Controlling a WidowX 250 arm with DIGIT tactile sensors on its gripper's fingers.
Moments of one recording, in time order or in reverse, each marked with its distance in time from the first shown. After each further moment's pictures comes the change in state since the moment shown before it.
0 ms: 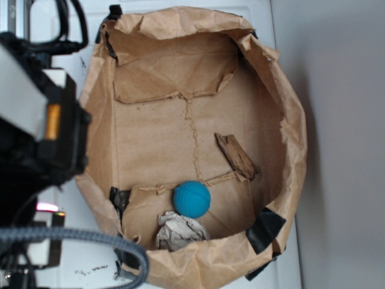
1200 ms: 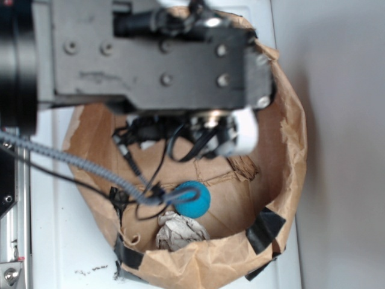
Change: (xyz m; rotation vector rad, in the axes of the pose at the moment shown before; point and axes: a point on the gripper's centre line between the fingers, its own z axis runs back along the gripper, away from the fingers) arm 0.064 0.055 -0.128 0.090 0.194 -1.090
